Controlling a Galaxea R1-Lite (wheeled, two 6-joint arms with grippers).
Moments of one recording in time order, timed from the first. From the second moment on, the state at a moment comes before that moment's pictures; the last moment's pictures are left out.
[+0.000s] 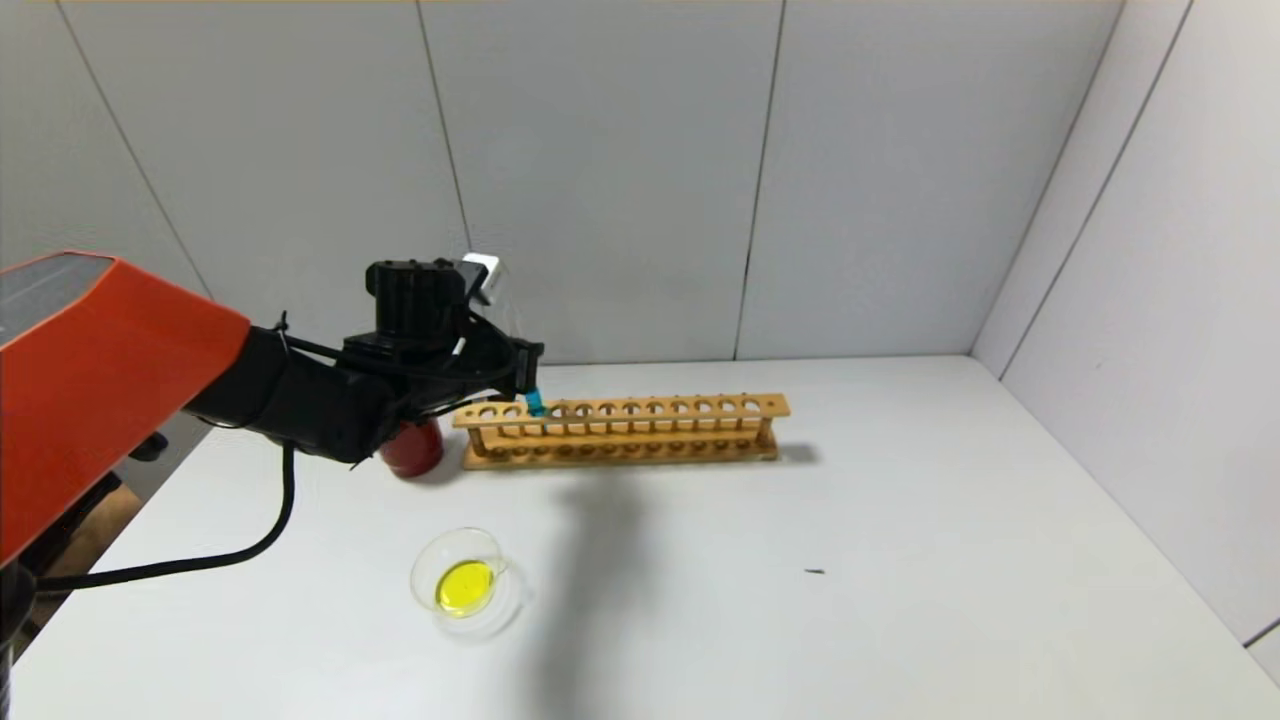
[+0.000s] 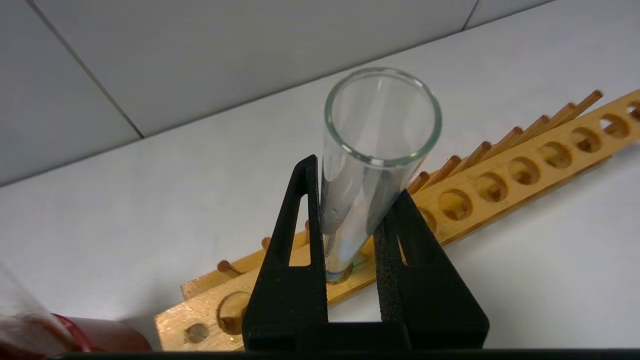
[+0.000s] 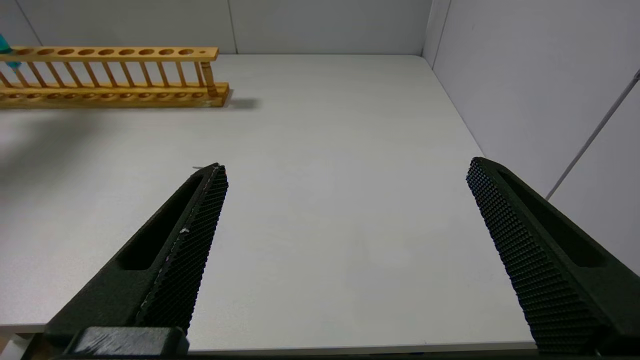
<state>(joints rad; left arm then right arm) -0.31 2.10 -1.21 -0.62 -0.13 0.00 0.00 0.00 0.00 0.00 0.00 0.00</state>
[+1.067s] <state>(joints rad) -0.20 1.75 -0.89 -0.49 -0.12 0.82 0.00 0.00 0.00 0.00 0.00 0.00</state>
